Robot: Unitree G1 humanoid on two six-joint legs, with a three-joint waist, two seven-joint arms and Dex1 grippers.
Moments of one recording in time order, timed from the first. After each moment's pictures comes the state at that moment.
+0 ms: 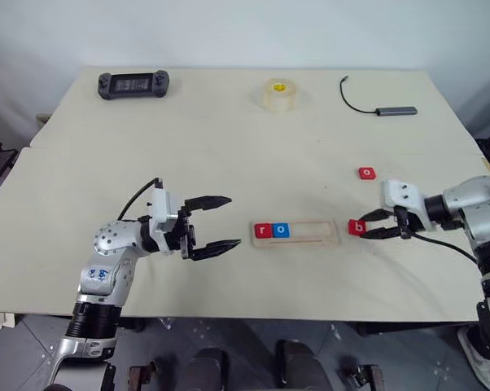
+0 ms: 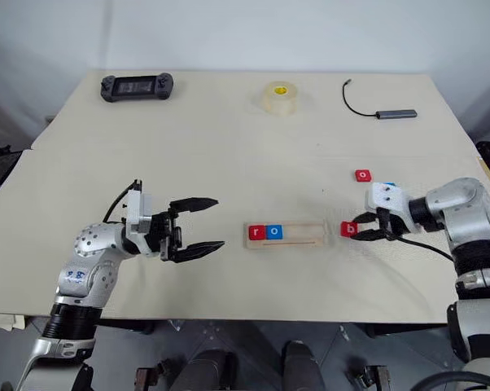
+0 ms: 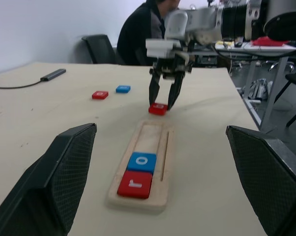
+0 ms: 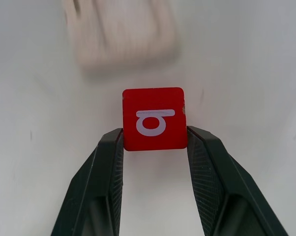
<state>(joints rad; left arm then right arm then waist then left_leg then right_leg) -0.36 0.46 0.04 0.01 -0.48 0.07 -1.15 -0.83 -0.88 0.19 0.70 -0.01 -0.07 1.52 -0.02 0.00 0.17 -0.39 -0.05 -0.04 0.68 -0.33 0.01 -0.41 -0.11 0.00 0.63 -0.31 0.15</state>
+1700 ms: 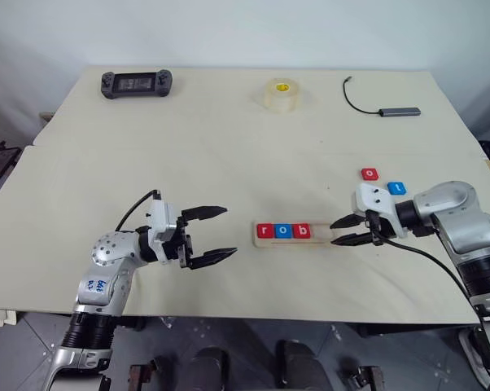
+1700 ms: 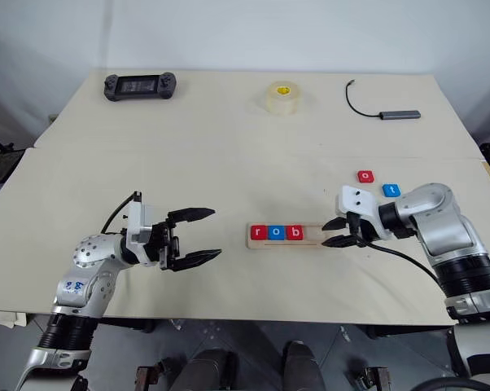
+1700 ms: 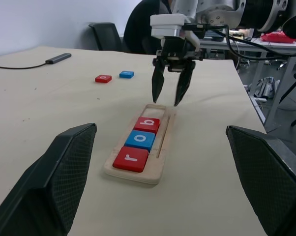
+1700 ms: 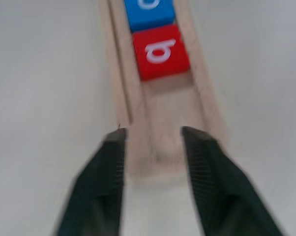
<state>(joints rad) -0.31 0.46 0.02 0.01 -0.49 0.05 -1.14 -0.67 -0.85 0.22 0.28 0.12 0.27 1.42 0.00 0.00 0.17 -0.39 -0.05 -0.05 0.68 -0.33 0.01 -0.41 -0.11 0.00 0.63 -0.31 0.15</state>
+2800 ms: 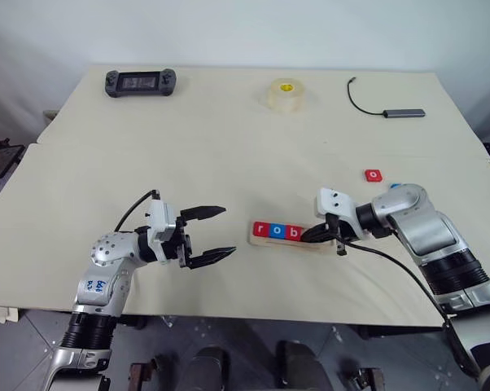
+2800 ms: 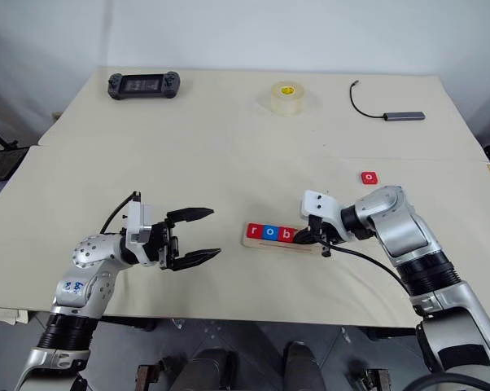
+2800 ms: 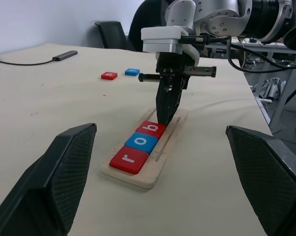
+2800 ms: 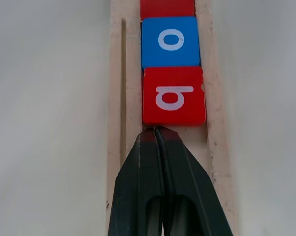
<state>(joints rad) -0.30 0.47 0.02 0.01 -0.49 0.05 -1.12 -0.69 -0.74 0.30 0.16 0.05 0.43 1.37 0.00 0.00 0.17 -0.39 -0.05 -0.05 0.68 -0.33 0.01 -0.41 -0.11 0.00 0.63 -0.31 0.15</state>
